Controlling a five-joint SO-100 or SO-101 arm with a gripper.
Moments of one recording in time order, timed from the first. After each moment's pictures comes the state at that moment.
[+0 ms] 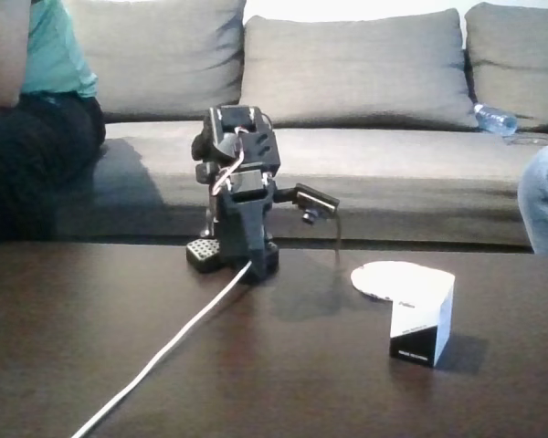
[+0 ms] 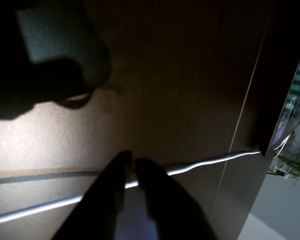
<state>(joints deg) -17.1 192.0 170.0 73.8 9.1</state>
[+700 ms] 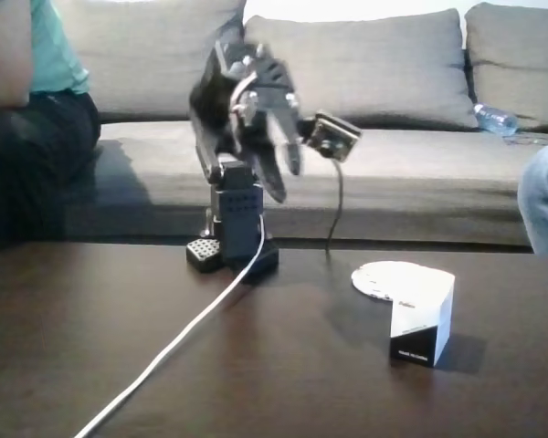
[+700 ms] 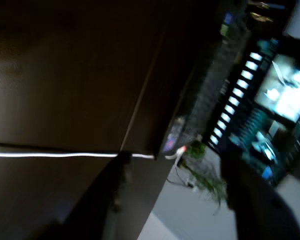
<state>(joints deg) -22.1 149.4 130.0 61.9 -9.0</state>
